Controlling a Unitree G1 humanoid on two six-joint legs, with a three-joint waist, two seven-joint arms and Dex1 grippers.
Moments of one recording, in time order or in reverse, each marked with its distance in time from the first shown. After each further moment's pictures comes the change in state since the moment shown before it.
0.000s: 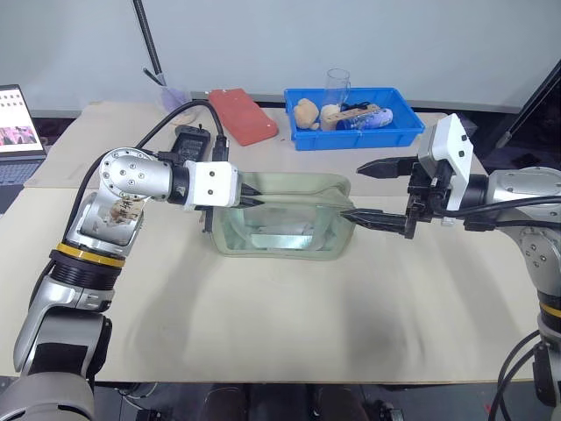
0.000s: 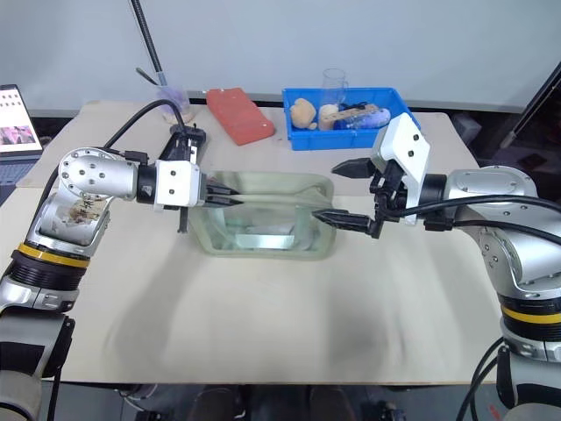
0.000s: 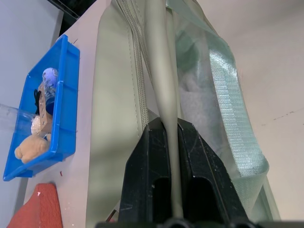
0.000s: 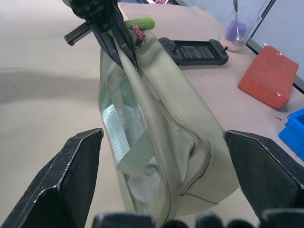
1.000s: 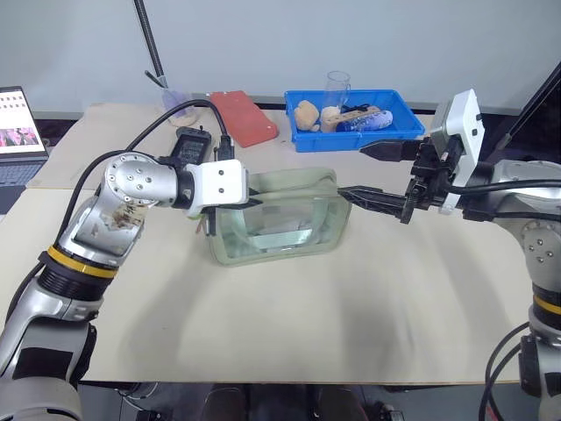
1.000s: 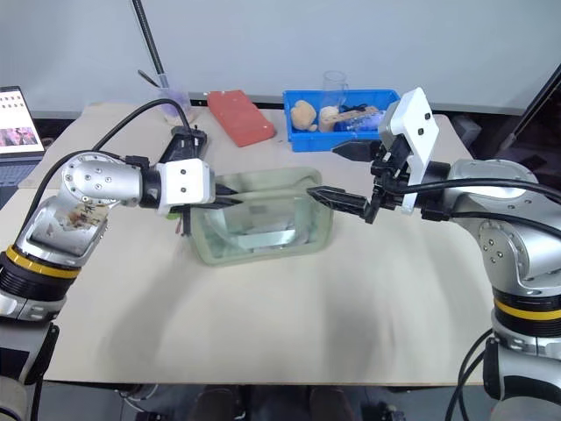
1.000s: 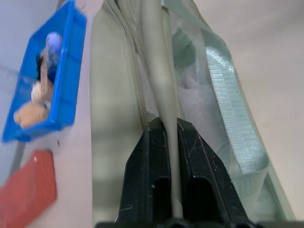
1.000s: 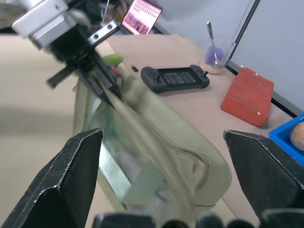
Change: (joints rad) left arm -0.026 0.080 -0.077 -0.037 0.003 0.075 0.093; right arm -0.051 0.018 -0.051 -0.012 0.059 0.062 -0.071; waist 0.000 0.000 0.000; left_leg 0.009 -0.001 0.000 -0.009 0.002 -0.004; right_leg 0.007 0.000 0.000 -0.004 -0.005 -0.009
